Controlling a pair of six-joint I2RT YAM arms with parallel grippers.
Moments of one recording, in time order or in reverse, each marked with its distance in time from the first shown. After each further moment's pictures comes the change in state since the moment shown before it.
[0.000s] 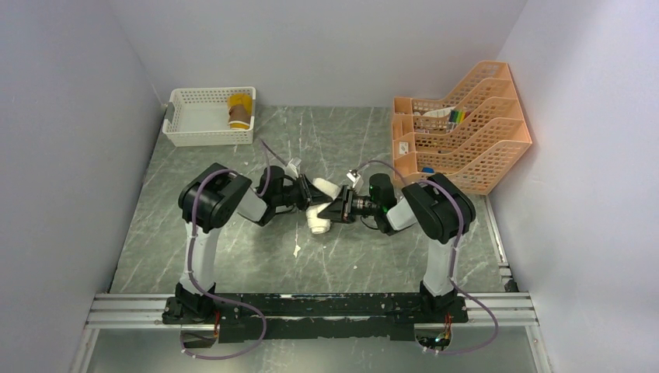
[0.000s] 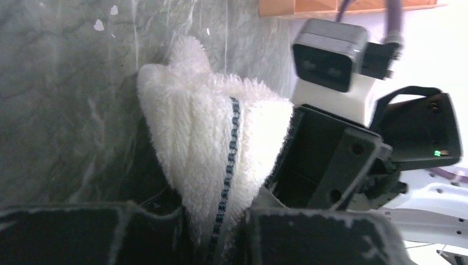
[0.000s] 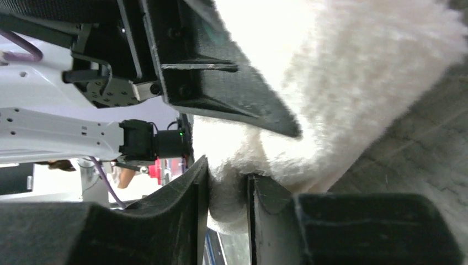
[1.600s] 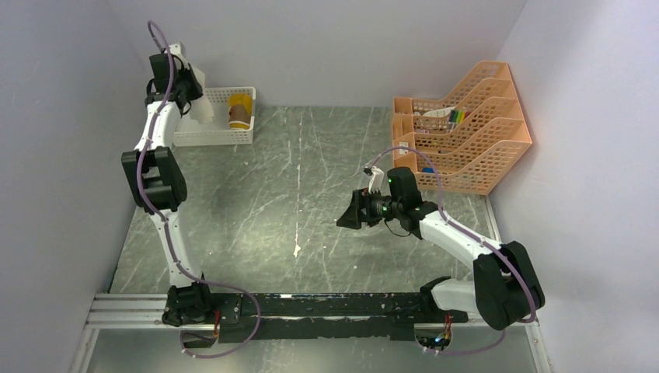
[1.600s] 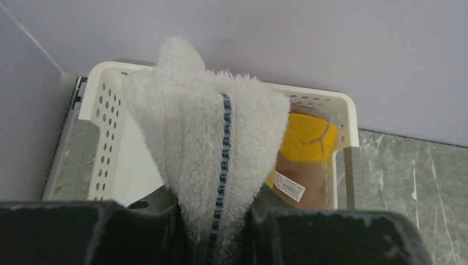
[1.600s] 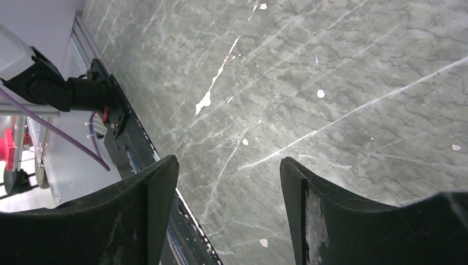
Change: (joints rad) left arm 0.678 0.111 1.308 -1.308 -0.518 1.016; right arm -0.031 -0.726 0.008 -1.046 0.198 -0.673
